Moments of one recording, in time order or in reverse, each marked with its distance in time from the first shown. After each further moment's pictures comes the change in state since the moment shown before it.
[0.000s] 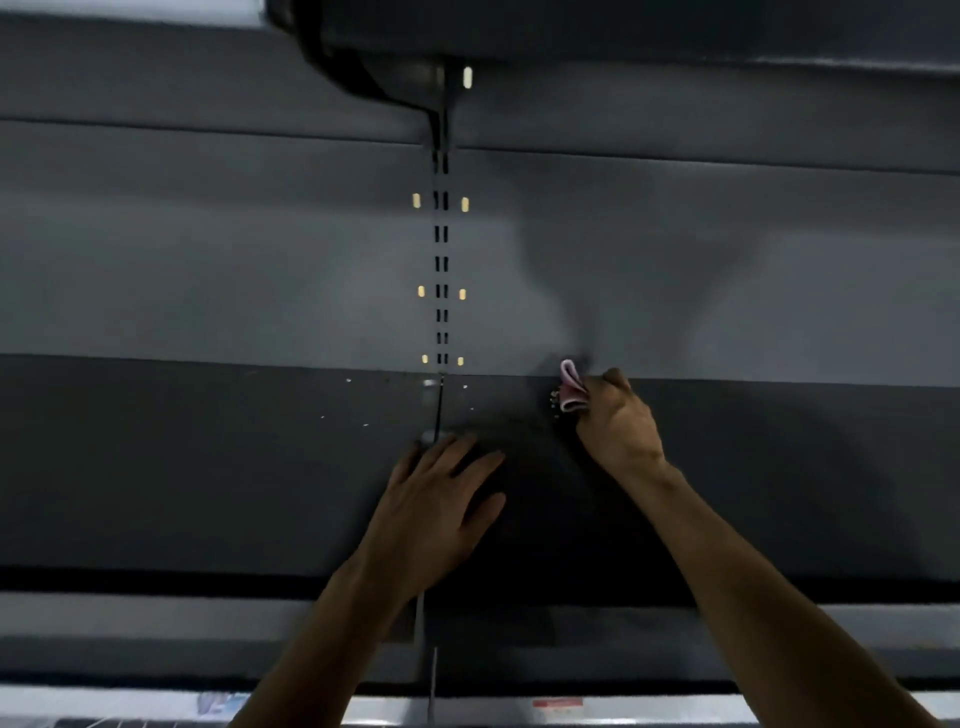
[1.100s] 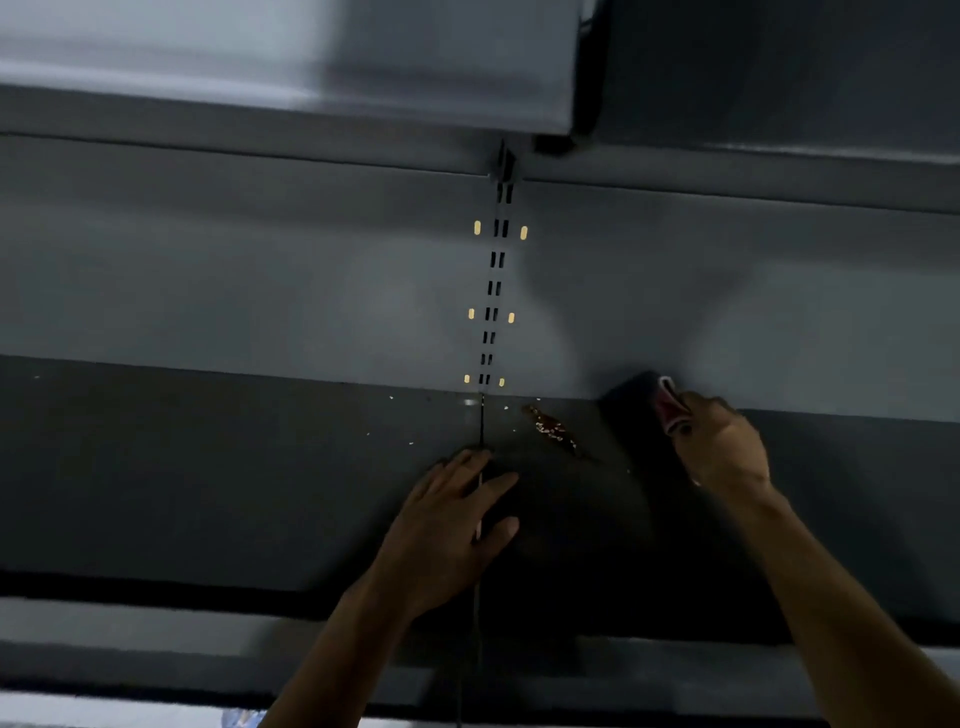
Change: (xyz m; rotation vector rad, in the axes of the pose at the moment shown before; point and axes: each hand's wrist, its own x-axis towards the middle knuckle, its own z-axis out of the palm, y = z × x) left_hand -0.009 -0.041 -0.003 -0.115 -0.047 -0.009; right_hand 0.007 0.036 -0.027 -0.045 0.084 0.117
